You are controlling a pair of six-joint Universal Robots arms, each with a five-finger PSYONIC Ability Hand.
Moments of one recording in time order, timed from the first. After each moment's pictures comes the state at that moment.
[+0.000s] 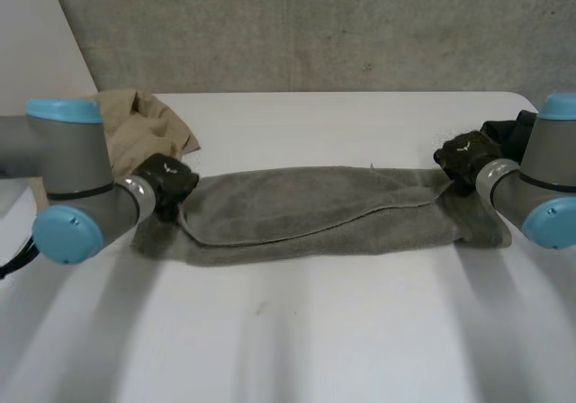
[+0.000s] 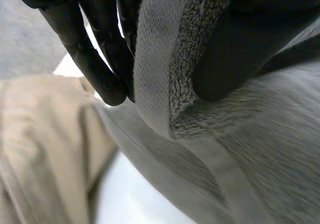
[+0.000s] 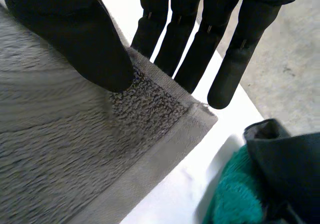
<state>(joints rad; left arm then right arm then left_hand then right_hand) 4.43 -2.34 -1.07 2.92 -1.43 3.85 1.73 -0.67 0.91 0.12 1.36 2.40 1.13 1.19 1.18 1.19 0.98 1.12 1.17 1.18 1.19 0.99</state>
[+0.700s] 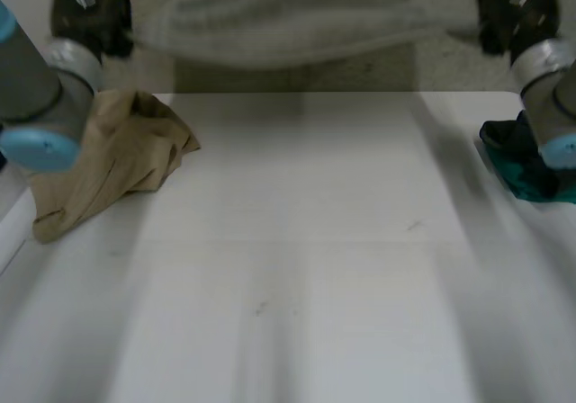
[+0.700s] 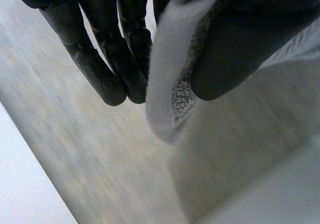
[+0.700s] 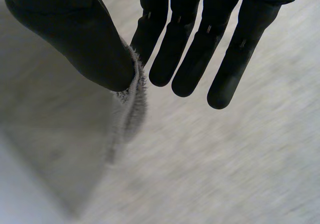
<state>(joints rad) 4.49 -2.24 -0.83 3.30 -1.52 3.39 1.72 -0.76 0.69 -0.23 1.35 2.77 1.13 1.20 1.19 1.20 1.00 1.12 1.17 1.19 1.20 1.00</state>
